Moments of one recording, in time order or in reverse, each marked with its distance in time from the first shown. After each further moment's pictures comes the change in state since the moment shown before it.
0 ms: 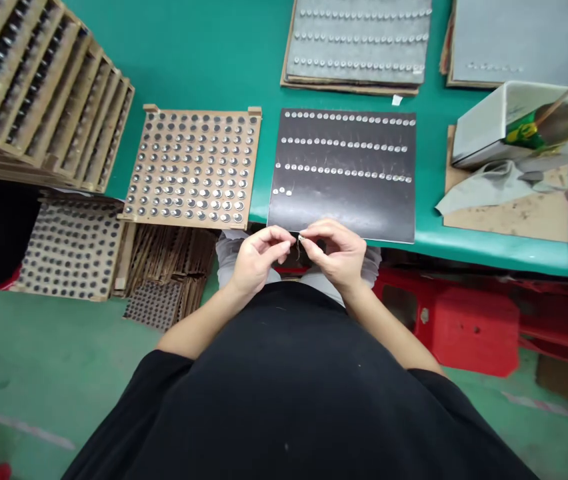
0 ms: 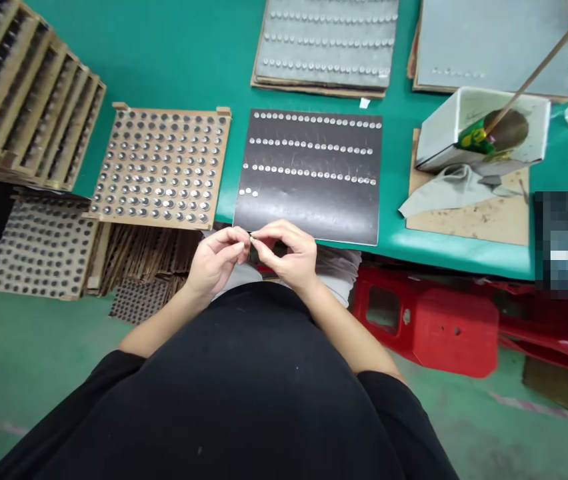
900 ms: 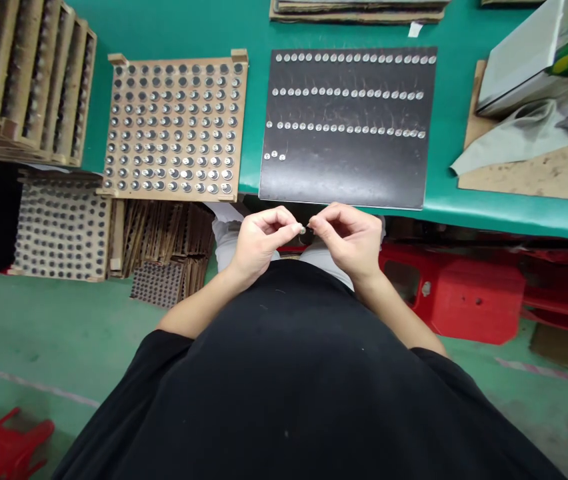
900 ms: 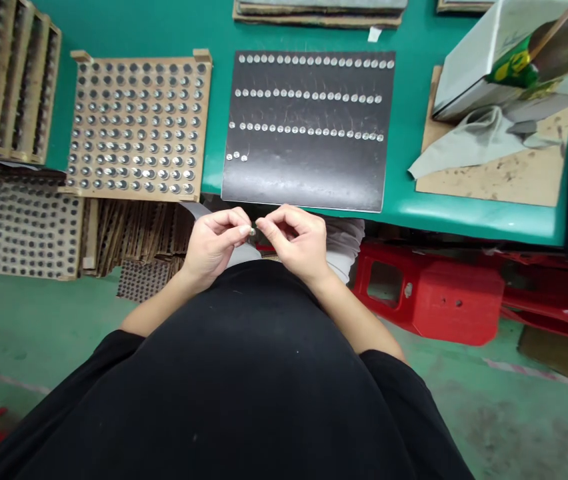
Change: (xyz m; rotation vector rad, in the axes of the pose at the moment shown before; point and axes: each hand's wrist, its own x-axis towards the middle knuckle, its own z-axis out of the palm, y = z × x) left_hand -0.008 -0.005 0.018 0.064 -0.030 -0.007; right_hand -0.019 -0.017 -0.022 -0.054 -0.042 0.234
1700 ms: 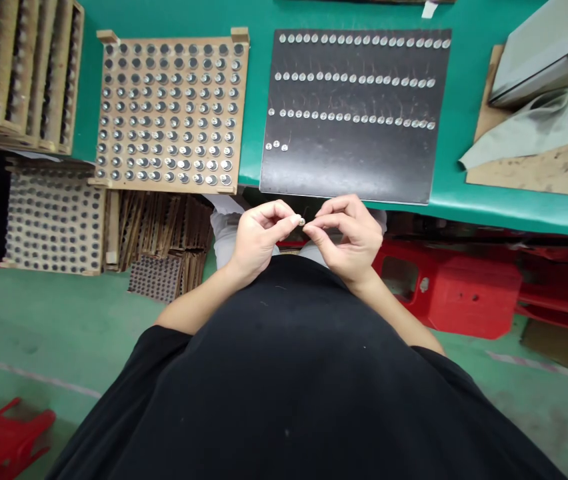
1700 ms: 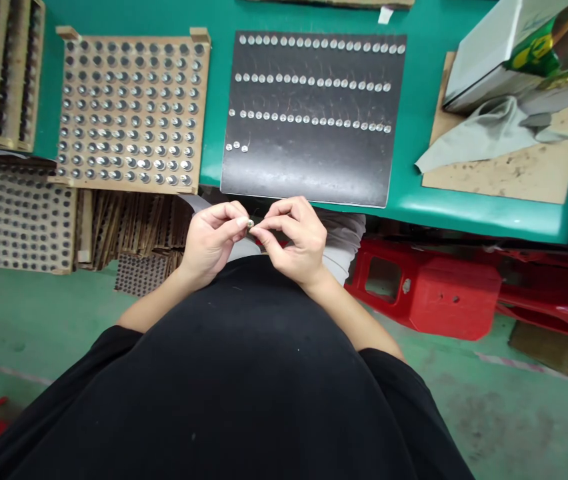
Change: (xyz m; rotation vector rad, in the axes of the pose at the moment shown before) left_hand -0.003 -0.001 0.002 -0.052 0.060 -0.024; right_hand -0.008 0.007 0.003 -0.238 0.050 -0.244
